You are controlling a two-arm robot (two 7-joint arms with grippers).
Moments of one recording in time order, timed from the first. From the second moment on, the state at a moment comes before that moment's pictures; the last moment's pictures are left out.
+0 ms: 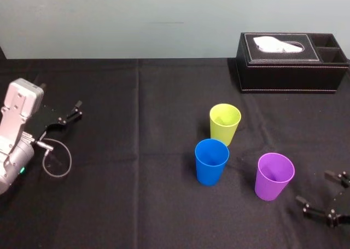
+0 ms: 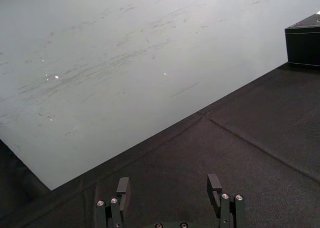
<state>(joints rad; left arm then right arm) -0.20 0.60 0.45 -1.41 -0.25 -0.12 0.03 -0.50 0.93 -0.04 -1.89 0.46 0.01 0.22</state>
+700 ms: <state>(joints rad) -0.20 0.60 0.45 -1.41 -0.25 -0.12 0.03 -0.50 0.81 -0.06 -1.86 0.47 -0.15 0.33</state>
